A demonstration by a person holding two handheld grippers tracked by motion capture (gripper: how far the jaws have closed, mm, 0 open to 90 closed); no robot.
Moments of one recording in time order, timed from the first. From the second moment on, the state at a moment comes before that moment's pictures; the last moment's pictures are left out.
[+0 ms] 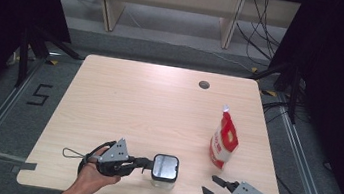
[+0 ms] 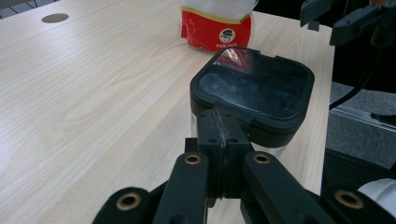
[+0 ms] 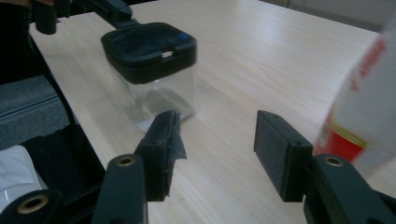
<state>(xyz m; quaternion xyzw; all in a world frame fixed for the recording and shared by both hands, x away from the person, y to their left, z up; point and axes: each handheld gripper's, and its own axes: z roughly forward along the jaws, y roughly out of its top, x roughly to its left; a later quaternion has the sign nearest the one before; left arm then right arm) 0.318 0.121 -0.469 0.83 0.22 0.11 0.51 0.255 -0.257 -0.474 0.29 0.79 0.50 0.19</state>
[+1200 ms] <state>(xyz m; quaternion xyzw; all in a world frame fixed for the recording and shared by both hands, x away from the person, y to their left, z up) 0.318 0.117 -0.461 0.82 0.20 0.10 0.53 0.269 -0.213 -0.476 0.23 0.83 0.49 0.17</state>
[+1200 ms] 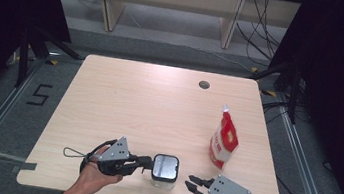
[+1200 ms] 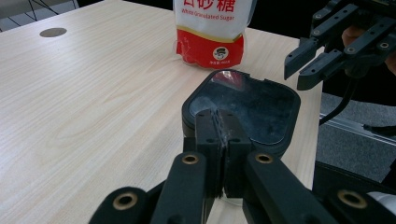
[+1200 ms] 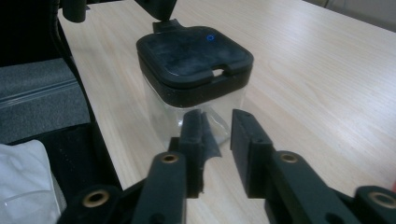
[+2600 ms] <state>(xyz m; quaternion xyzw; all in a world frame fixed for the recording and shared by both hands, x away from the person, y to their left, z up) 0.317 0.120 -0.465 0.80 0.22 0.09 0.55 0.278 -0.186 -0.473 0.20 0.83 0.49 0.16</state>
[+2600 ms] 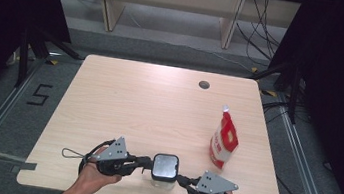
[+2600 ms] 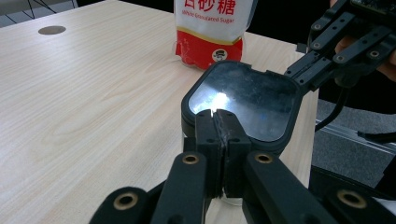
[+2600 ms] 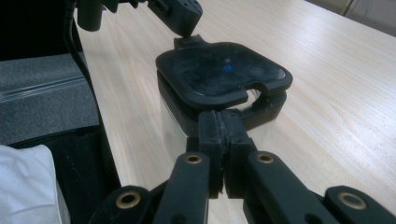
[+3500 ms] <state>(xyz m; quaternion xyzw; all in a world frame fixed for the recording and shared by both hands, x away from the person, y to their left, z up) 0.312 0.151 -0.486 0.83 0.22 0.08 0.52 0.278 -0.179 -0.454 0.19 0.82 0.52 0.17</state>
